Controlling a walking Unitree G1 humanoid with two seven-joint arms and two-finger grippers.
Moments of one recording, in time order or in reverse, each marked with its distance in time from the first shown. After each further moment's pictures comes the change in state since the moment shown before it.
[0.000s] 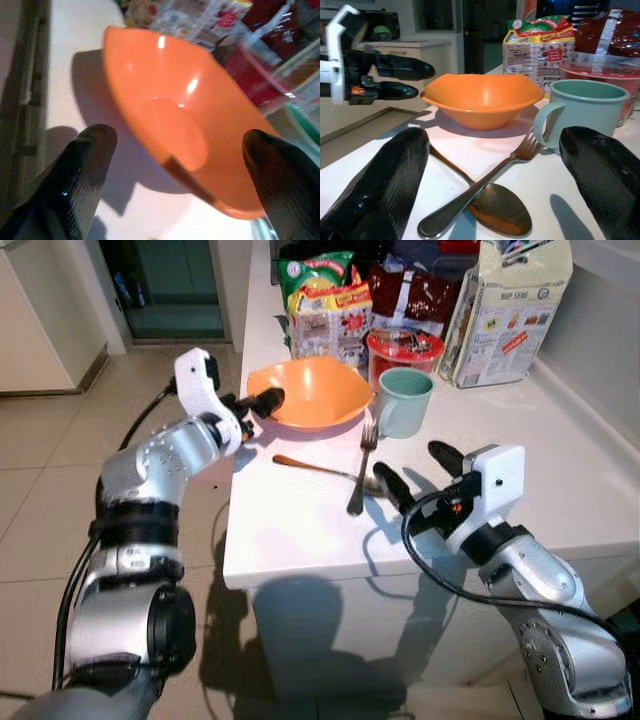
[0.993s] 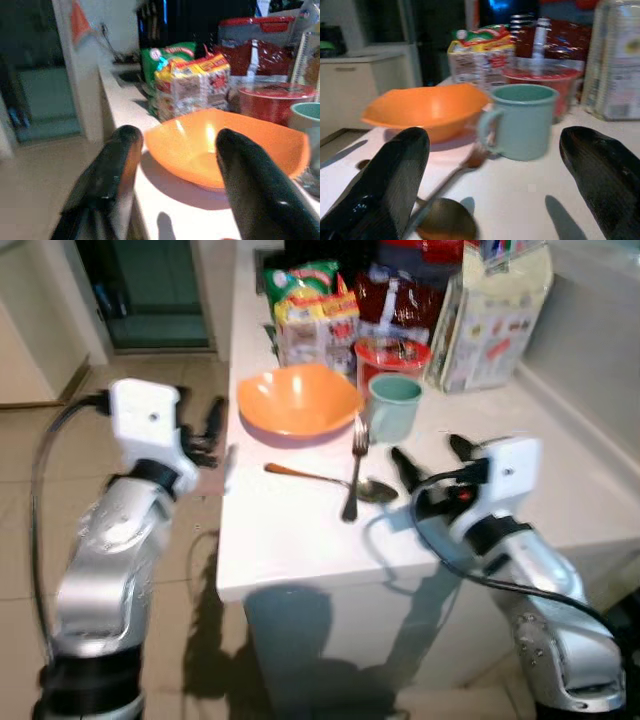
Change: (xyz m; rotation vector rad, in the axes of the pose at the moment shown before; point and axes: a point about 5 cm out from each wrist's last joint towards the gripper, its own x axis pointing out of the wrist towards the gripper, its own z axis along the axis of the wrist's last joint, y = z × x) left arm -0.095 -0.014 -0.014 0.617 -0.398 0.105; right arm 0.001 -0.012 0.003 0.038 -0.027 -0.183
